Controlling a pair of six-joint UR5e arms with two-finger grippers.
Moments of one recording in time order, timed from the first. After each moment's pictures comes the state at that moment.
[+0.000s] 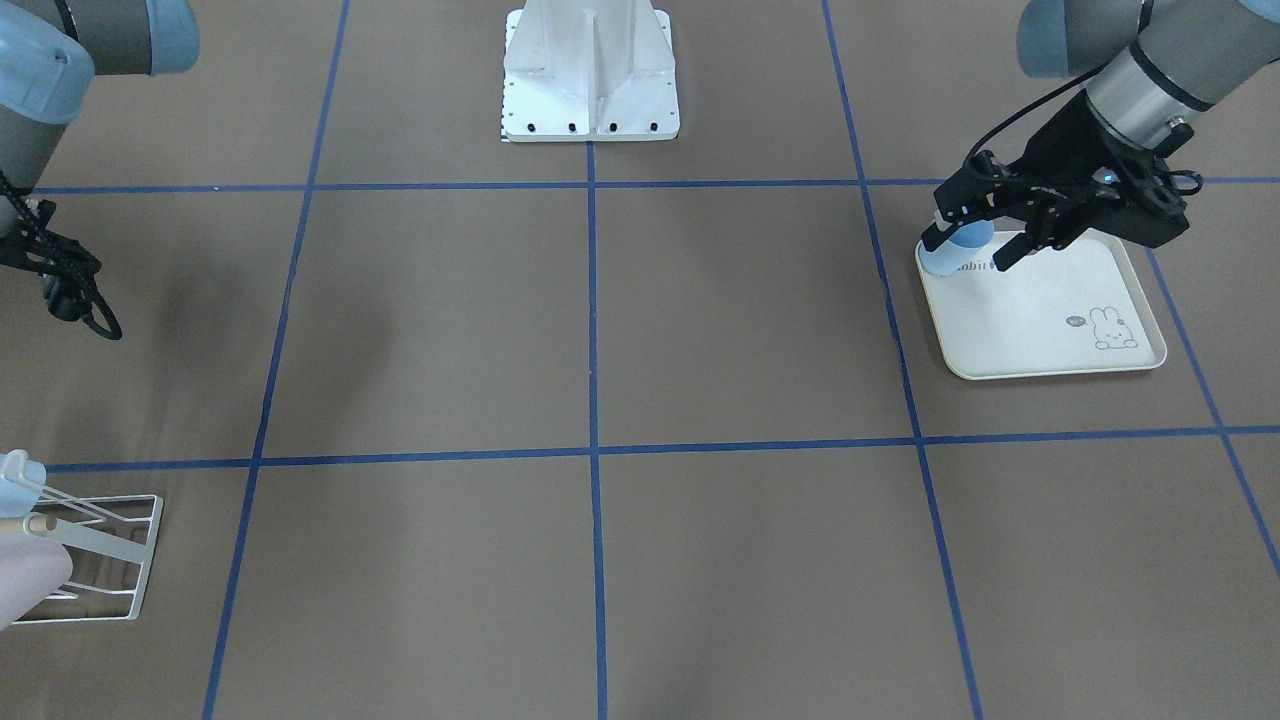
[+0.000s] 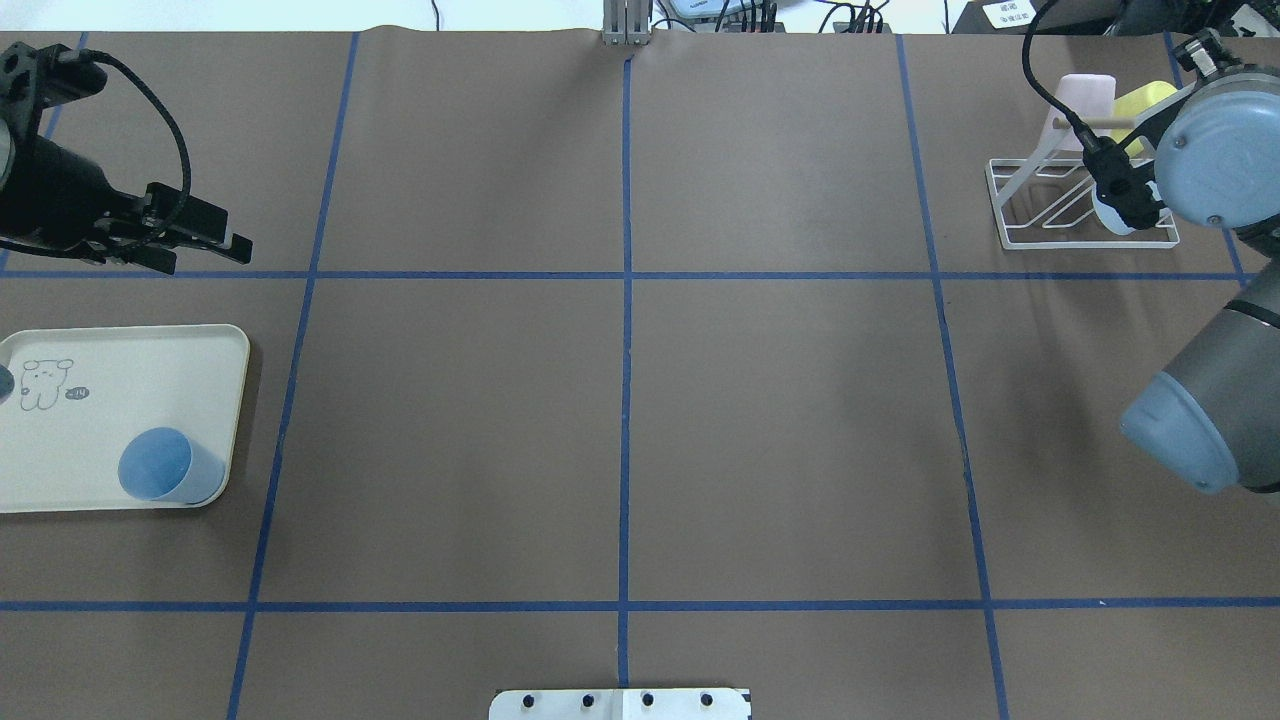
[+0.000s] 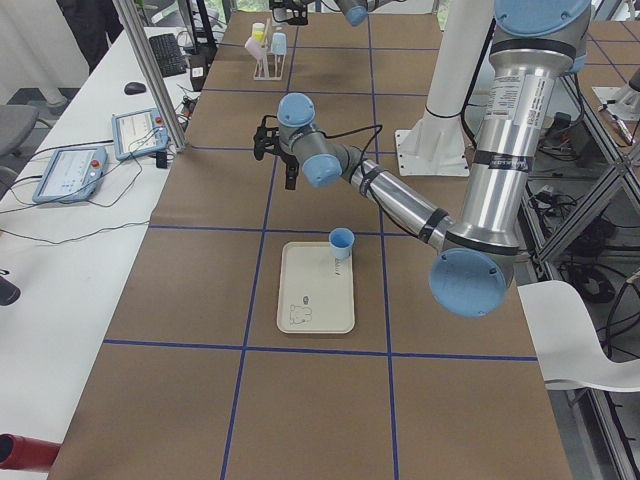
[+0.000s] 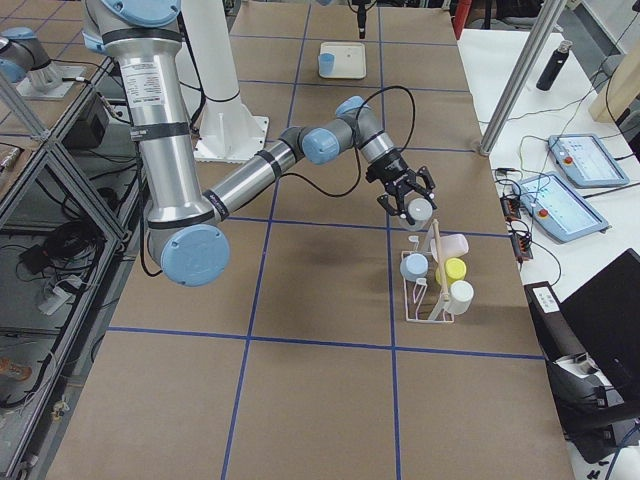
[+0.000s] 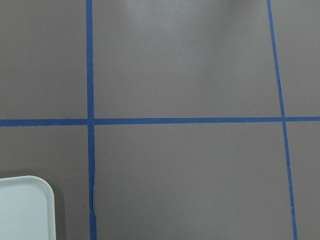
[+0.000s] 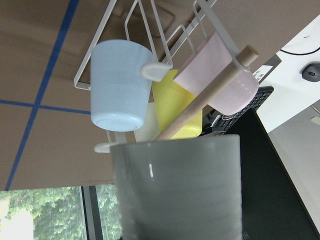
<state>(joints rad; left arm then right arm) -1.03 -1.74 -1.96 -1.98 -2.35 -0.99 0.91 -1.38 1.96 -1.68 1.08 -1.21</state>
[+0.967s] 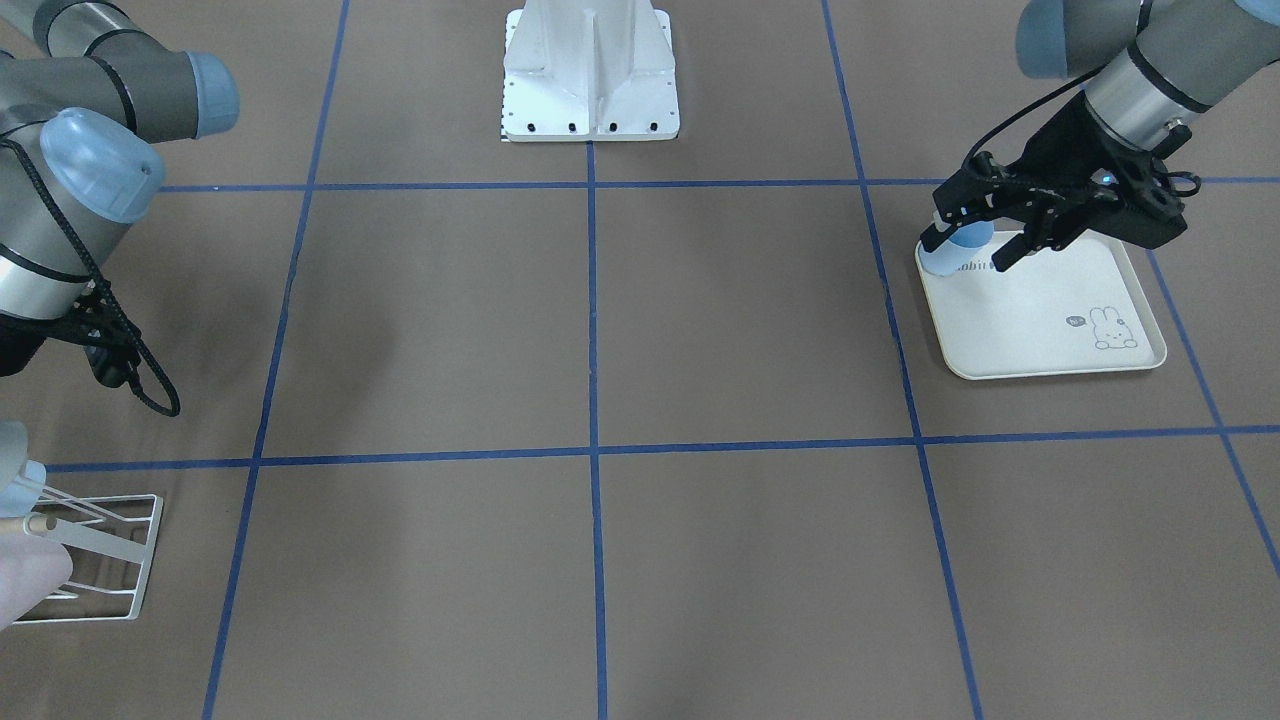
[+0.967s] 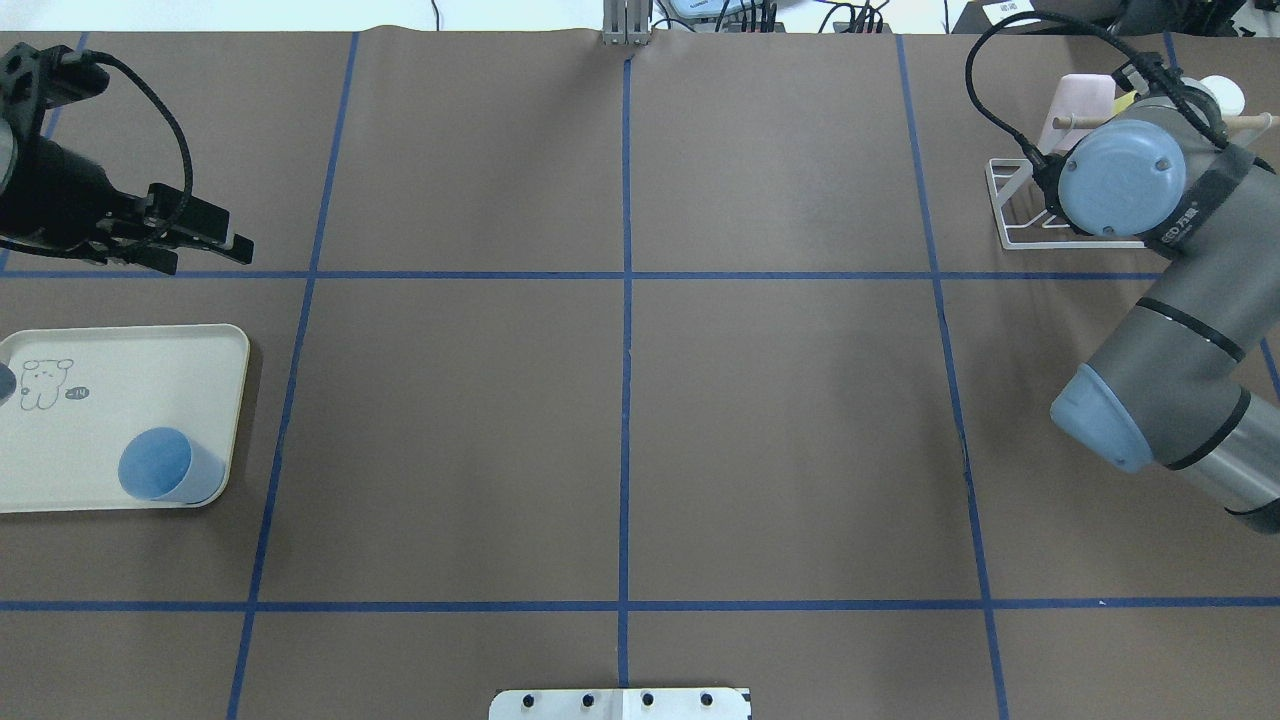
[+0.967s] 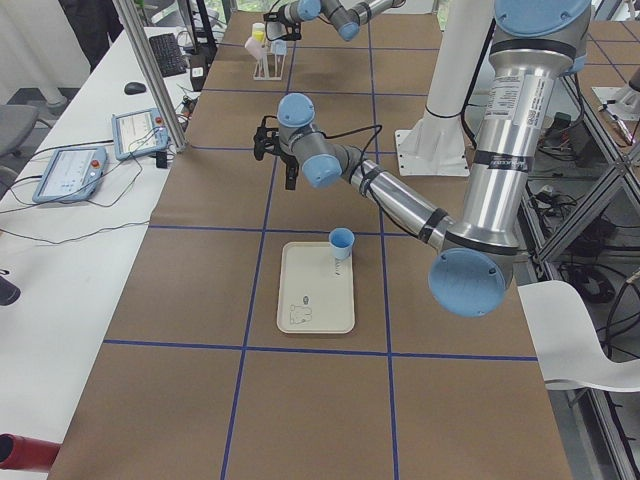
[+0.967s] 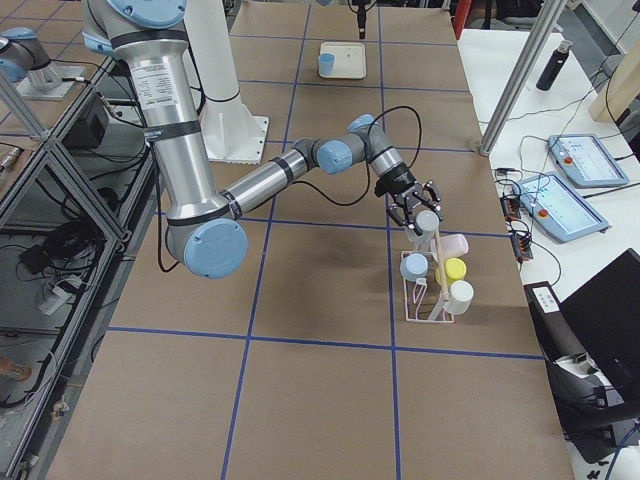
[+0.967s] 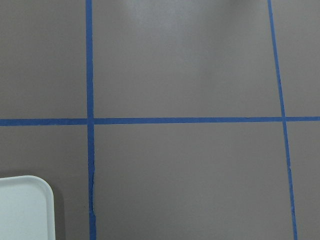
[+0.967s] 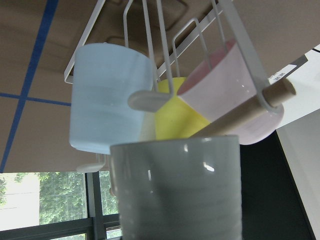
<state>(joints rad) -1.03 -1.74 -1.96 -1.98 -2.35 -0.99 0.86 -1.31 1.81 -1.68 1.01 -1.18</state>
